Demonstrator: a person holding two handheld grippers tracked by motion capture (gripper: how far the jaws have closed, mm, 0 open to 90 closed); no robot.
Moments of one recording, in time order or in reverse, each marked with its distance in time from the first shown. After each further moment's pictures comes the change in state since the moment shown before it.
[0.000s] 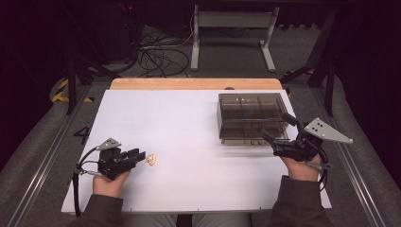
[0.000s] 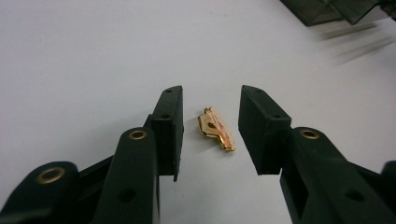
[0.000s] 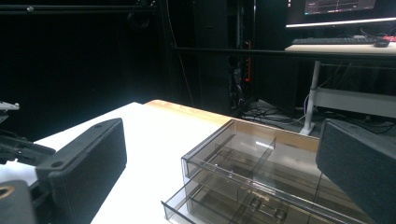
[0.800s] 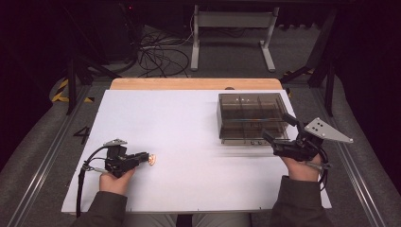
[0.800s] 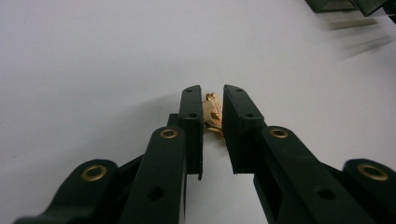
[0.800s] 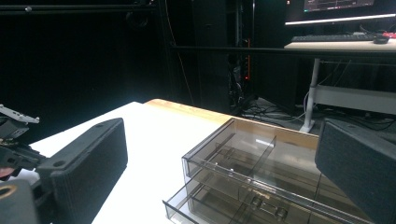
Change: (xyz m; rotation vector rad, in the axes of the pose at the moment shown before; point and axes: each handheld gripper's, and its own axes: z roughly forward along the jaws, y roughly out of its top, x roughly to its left) left arm 0.009 -0.003 0.023 0.083 -0.070 -0.112; right arm 0.001 0.001 0.000 0.006 -0.004 0.009
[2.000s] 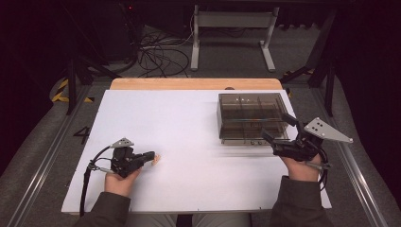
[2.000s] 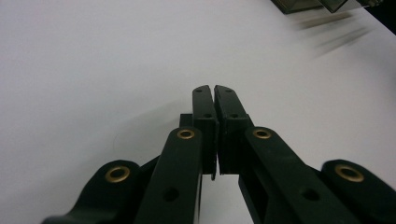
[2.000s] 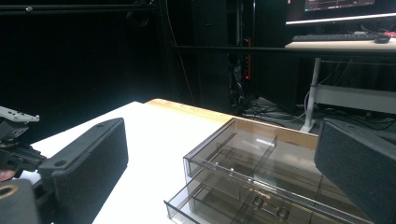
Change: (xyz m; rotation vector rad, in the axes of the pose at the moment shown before) left arm -0.020 0.003 0.006 -0.045 -0.029 0.115; right arm 0.001 0.001 0.000 0.002 0.003 0.004
